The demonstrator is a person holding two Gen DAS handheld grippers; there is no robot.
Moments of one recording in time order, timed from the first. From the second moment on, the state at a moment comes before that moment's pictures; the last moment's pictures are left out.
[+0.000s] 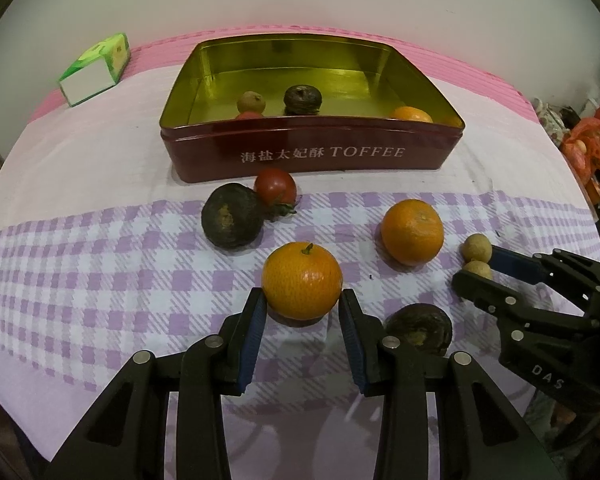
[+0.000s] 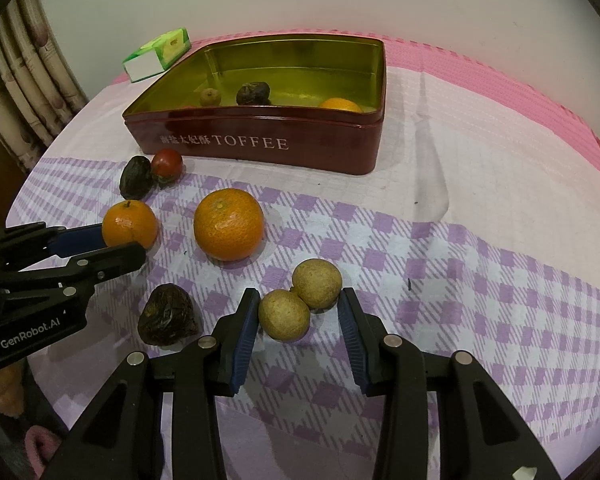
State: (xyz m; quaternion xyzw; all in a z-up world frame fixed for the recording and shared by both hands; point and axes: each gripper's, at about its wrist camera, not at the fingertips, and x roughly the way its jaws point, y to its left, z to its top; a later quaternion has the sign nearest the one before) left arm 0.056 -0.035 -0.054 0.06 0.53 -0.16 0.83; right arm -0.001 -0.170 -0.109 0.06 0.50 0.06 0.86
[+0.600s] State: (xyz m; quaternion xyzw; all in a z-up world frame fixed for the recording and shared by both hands) left arm 0.065 -0.032 -0.040 0.06 0.50 -0.16 0.85; right arm 0.008 -0.175 -0.087 0.06 0.49 0.05 0.87
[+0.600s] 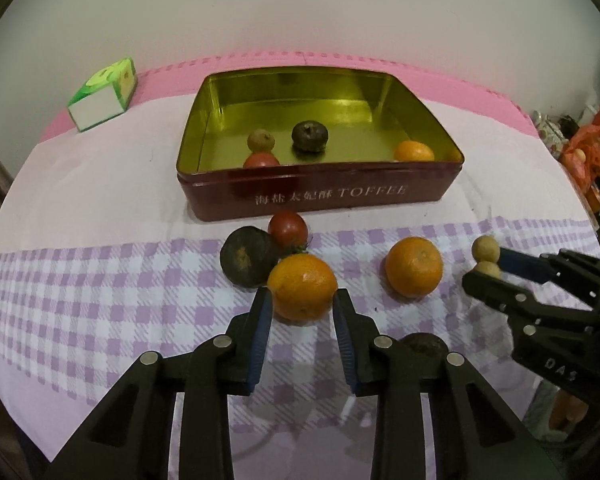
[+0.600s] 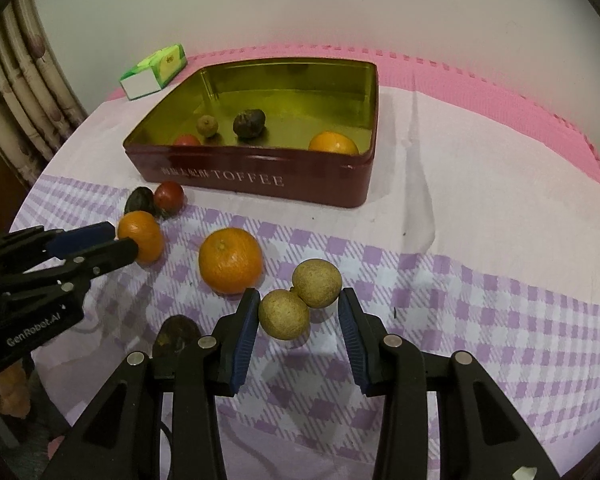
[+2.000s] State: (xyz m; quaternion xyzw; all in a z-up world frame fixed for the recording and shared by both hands) left arm 0.105 -0.065 -0.067 0.05 0.54 -0.17 0.82; right arm 0.018 -0.193 -0.111 0.10 0.50 0.06 0.86
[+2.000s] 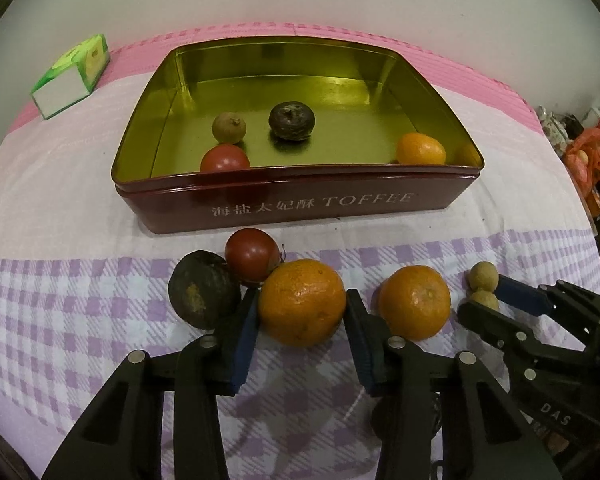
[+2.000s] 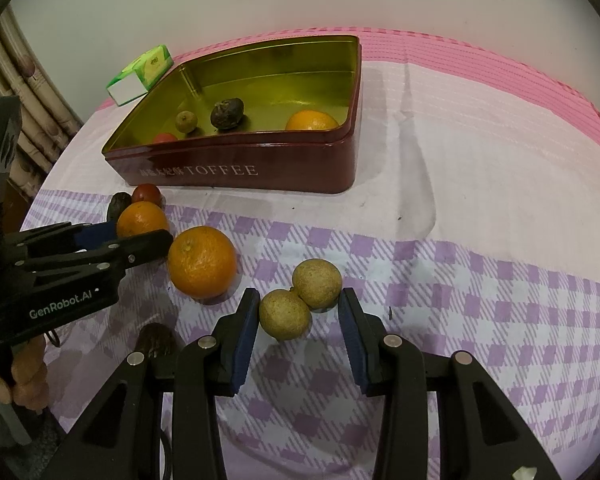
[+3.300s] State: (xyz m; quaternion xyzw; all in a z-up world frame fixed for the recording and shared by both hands) left arm 0.098 -0.047 -0.010 0.04 0.48 -0.18 0.86; right arm 0.035 -0.184 -0.051 0.07 0.45 0.06 0.89
